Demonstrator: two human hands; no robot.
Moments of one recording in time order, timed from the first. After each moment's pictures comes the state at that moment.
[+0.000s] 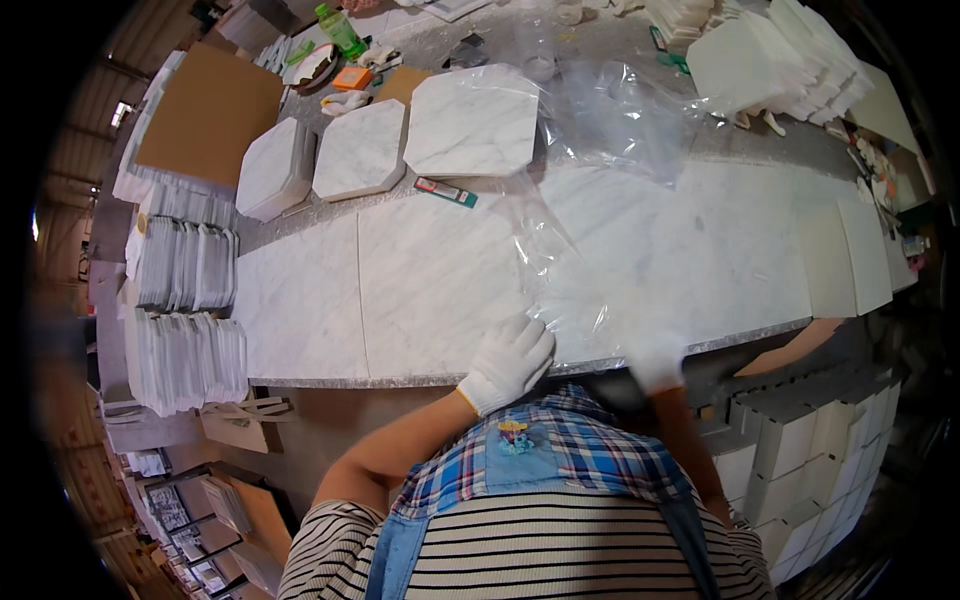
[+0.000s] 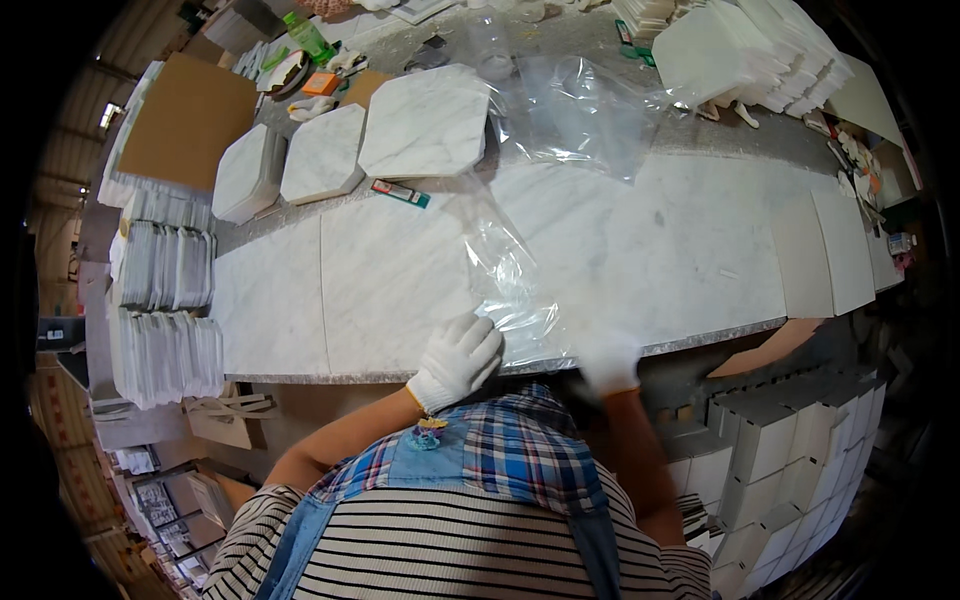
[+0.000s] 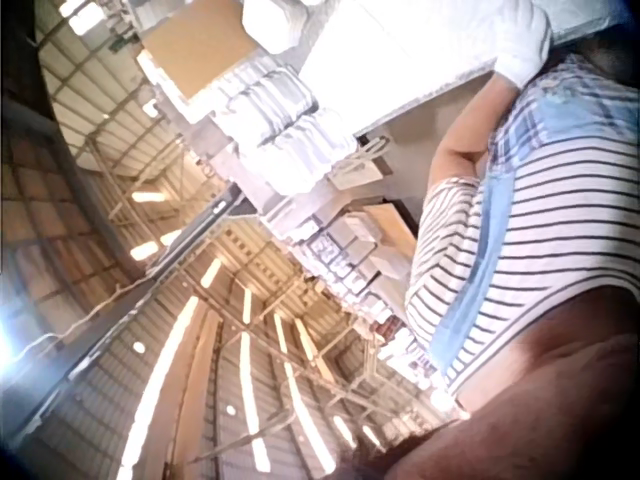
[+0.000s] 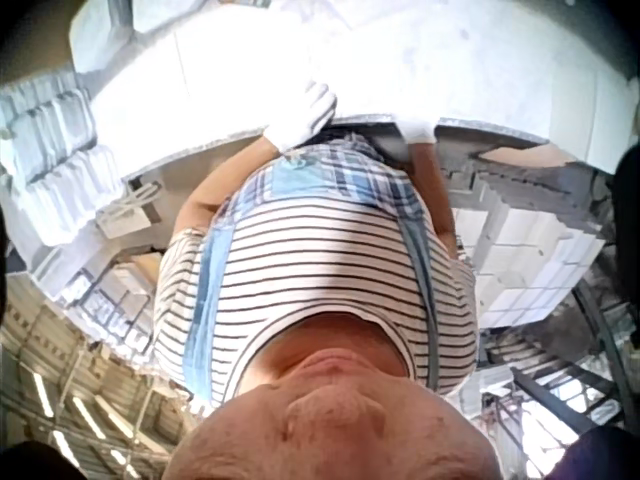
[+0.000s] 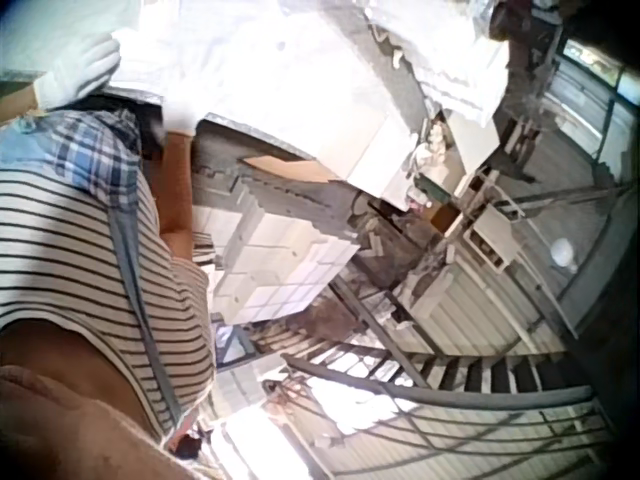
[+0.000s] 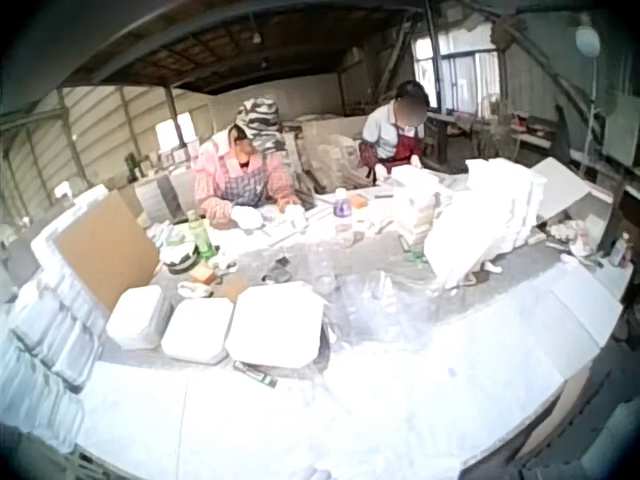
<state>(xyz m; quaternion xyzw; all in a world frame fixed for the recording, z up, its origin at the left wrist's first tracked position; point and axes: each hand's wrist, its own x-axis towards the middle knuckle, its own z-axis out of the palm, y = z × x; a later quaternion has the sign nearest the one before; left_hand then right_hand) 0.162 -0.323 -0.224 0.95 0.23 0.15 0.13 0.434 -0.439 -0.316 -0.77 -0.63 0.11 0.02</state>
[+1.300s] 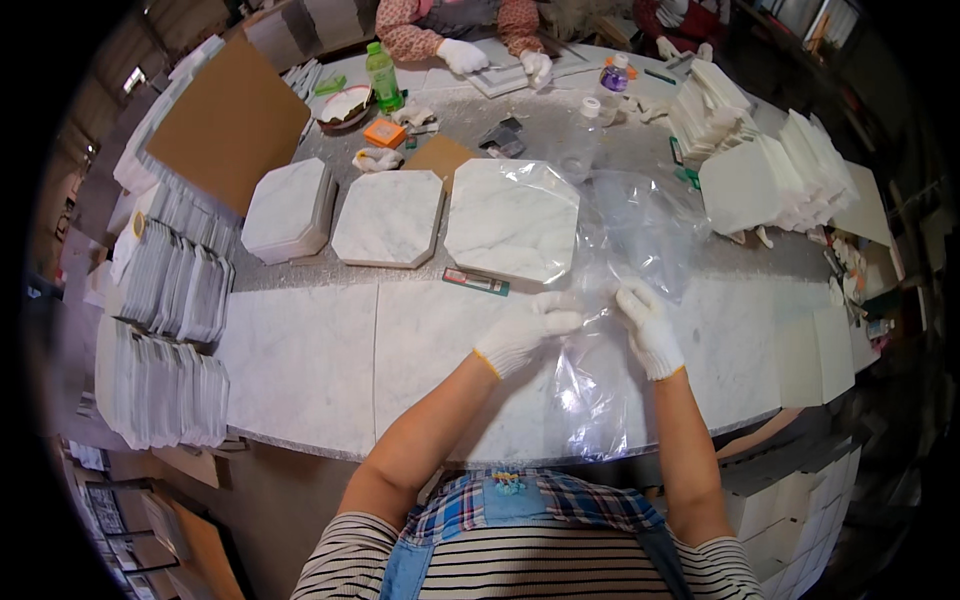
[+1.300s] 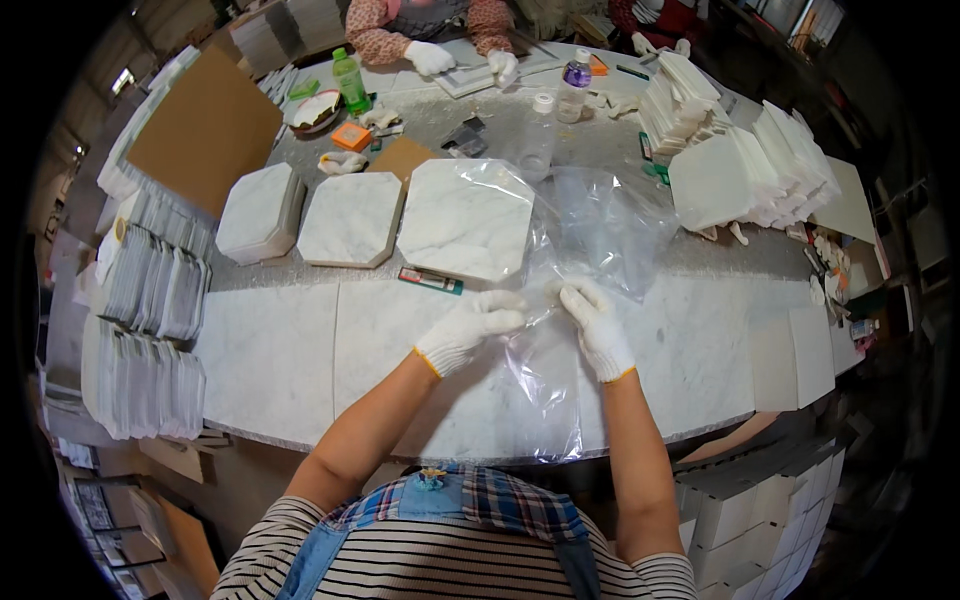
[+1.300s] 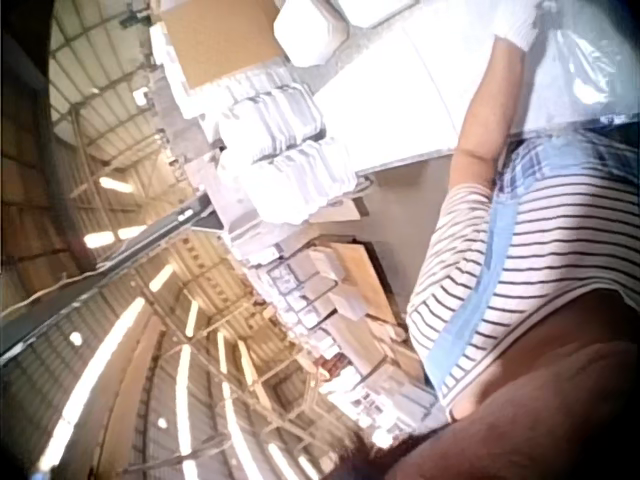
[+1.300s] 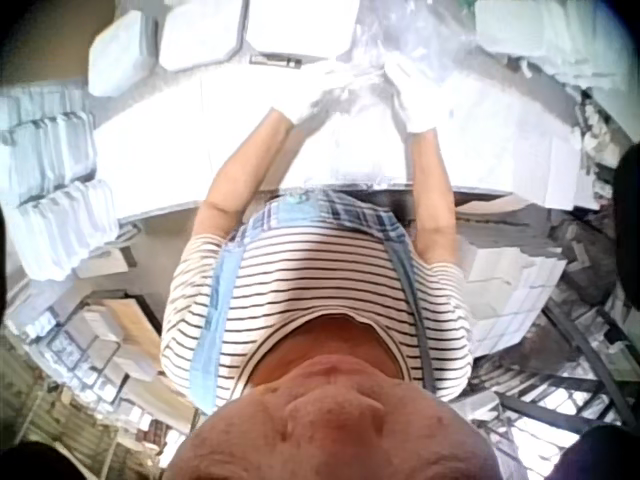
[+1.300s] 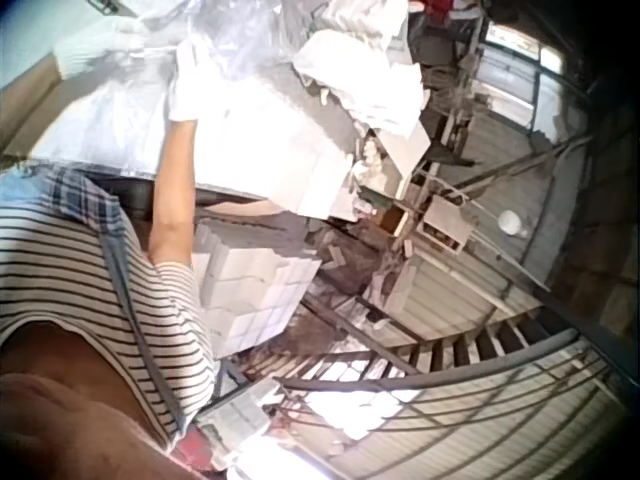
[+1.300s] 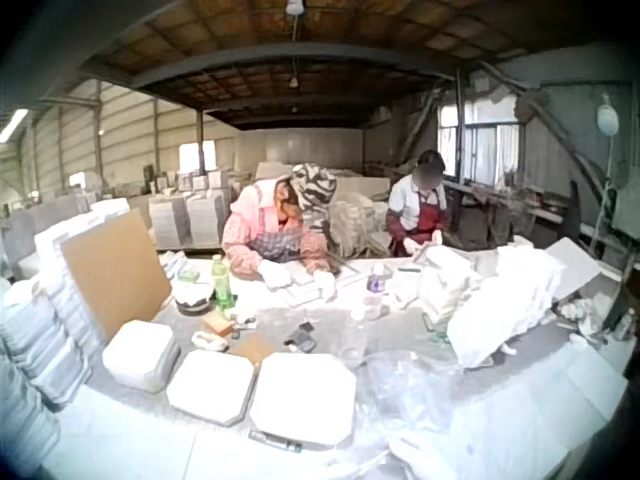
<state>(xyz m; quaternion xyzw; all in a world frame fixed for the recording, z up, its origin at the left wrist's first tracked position) 0.204 -0.149 -0.191 0.43 0.29 0.22 0.83 0.419 -0.222 -0.180 -0.52 -0.33 0.54 0.57</state>
